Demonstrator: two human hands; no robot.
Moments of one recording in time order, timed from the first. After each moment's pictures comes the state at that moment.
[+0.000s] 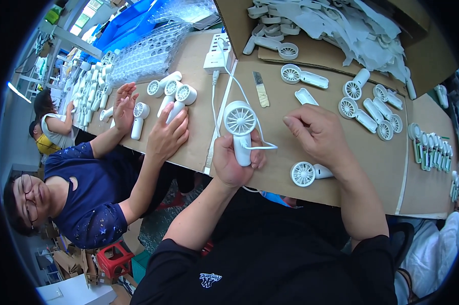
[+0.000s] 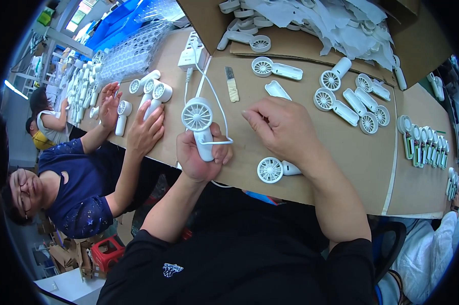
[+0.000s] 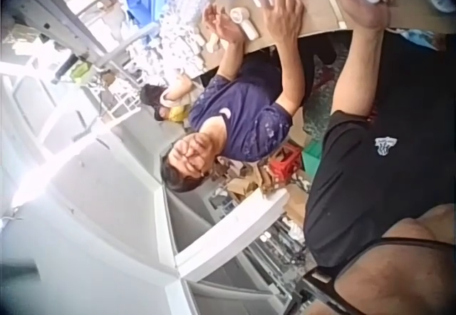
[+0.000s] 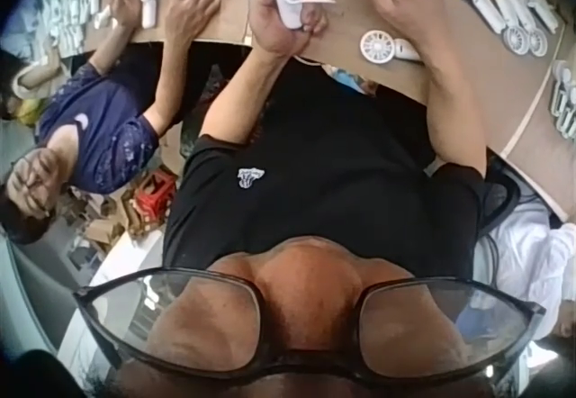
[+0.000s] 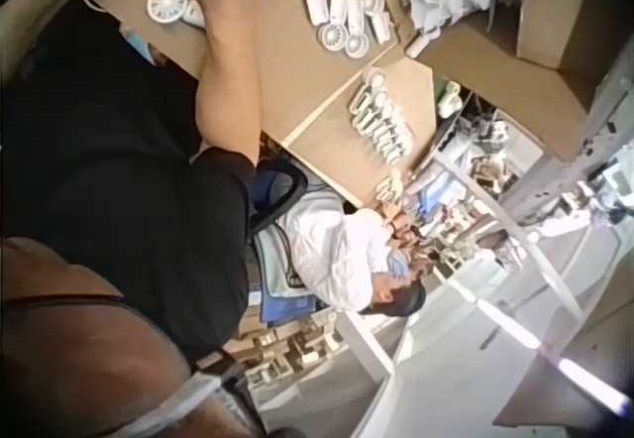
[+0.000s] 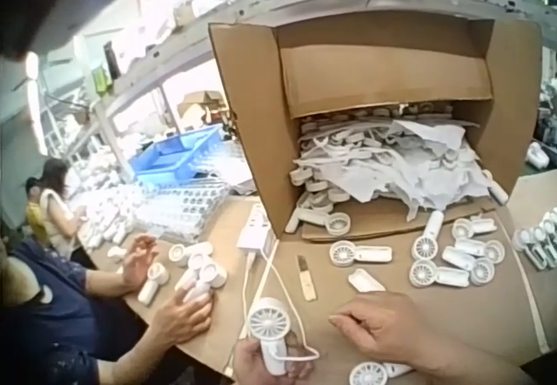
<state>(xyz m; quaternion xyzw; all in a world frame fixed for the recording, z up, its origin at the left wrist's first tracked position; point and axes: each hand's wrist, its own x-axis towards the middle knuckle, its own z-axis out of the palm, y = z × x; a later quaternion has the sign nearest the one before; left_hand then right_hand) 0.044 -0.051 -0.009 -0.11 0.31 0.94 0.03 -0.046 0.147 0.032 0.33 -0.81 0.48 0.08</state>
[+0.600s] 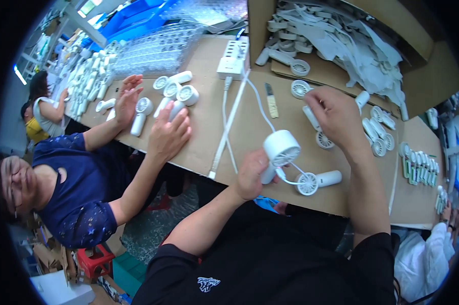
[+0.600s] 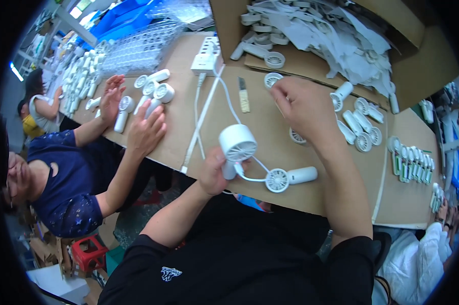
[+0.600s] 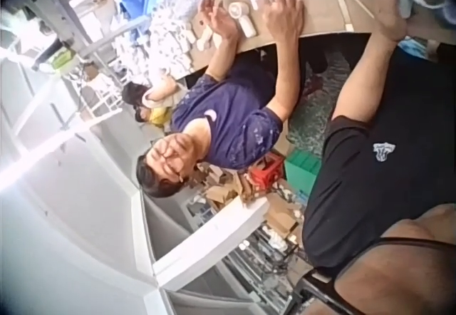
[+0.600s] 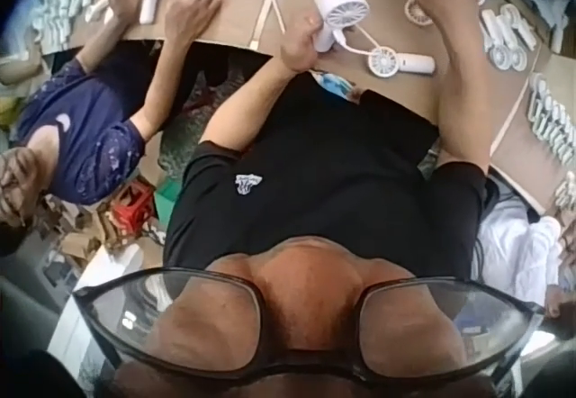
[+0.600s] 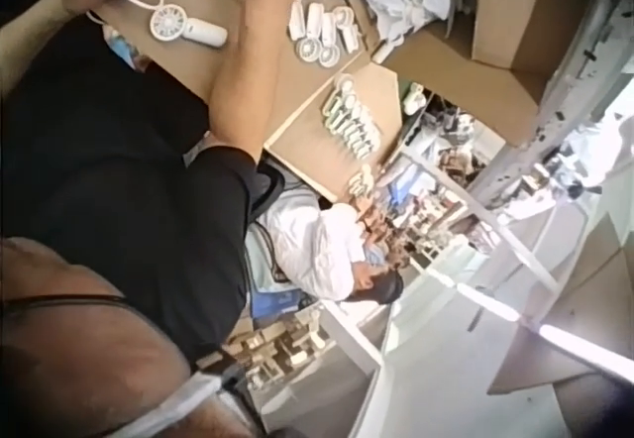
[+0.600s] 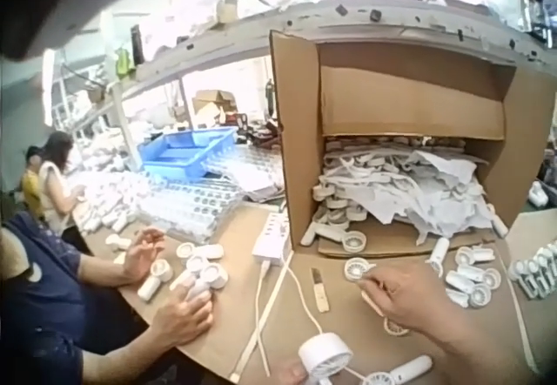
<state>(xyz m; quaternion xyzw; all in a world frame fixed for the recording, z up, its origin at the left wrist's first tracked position) 0.063 -0.050 -0.038 0.07 0.49 0.87 0.04 -0.093 0.143 0.064 0.31 -0.90 0.28 0.14</state>
